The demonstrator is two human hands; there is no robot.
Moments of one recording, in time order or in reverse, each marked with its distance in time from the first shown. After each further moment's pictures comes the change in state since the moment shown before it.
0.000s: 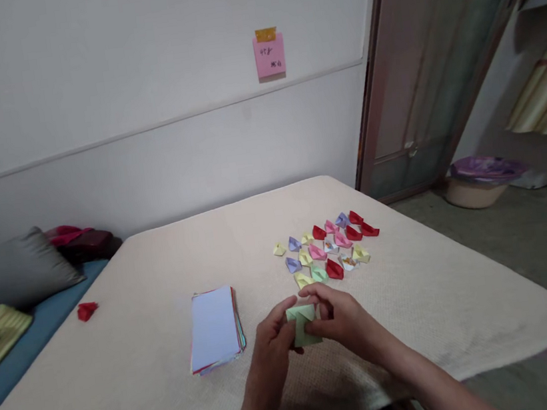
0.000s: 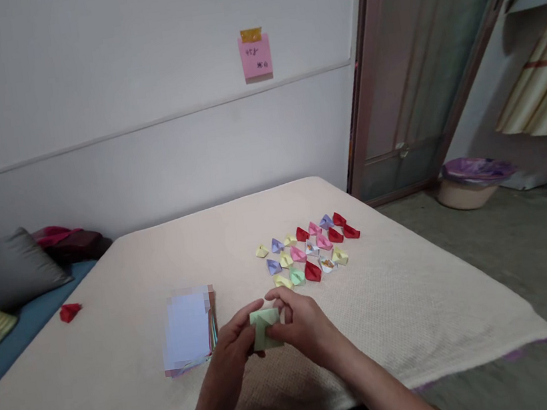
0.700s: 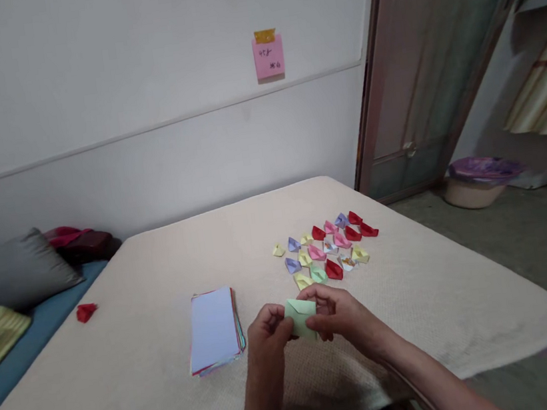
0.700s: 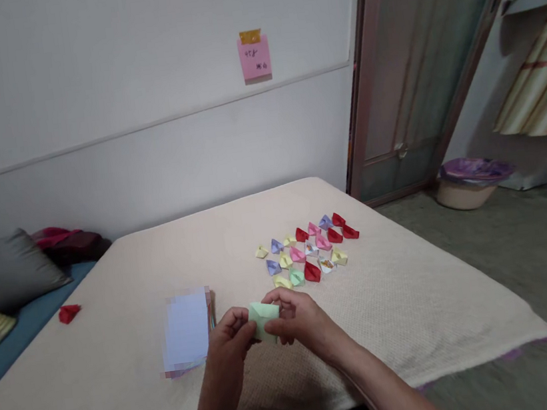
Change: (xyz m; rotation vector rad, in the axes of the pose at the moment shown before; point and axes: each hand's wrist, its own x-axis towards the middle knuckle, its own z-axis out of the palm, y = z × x) left_hand 0.004 -0.007 0.002 -0.146 0.092 0.077; right_hand 0.002 -0.002 -0.002 0.379 -0.144 0.106
